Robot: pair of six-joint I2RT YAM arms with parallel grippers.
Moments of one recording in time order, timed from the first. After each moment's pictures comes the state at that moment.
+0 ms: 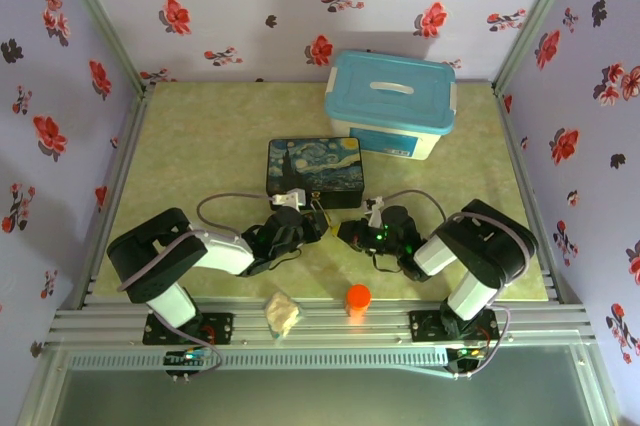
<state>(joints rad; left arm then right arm) -0.98 1.63 0.48 0.68 -0.12 -1.05 0.68 1.66 0.22 1.03 -0.47 1.19</state>
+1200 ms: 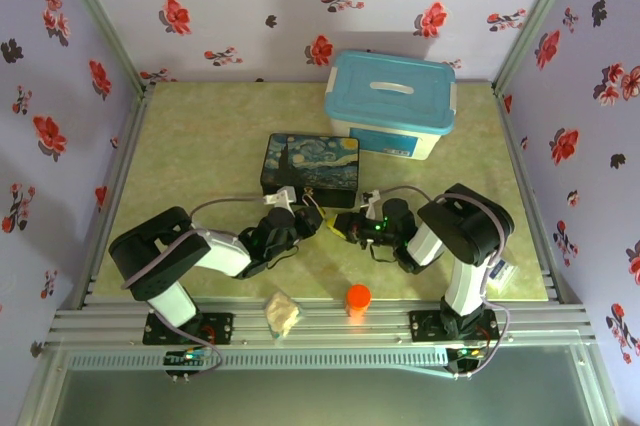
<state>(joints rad) -0.96 1.65 0.43 0.82 -0.17 -1.13 0.63 1.83 0.29 1.23 -0.62 1.35</state>
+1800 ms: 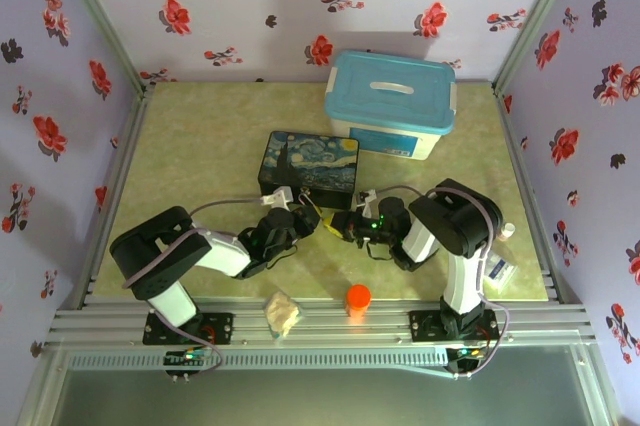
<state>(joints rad) -0.96 1.65 0.42 0.82 -0.20 -1.16 0.63 1.92 0.34 1.27 -0.64 1.38</state>
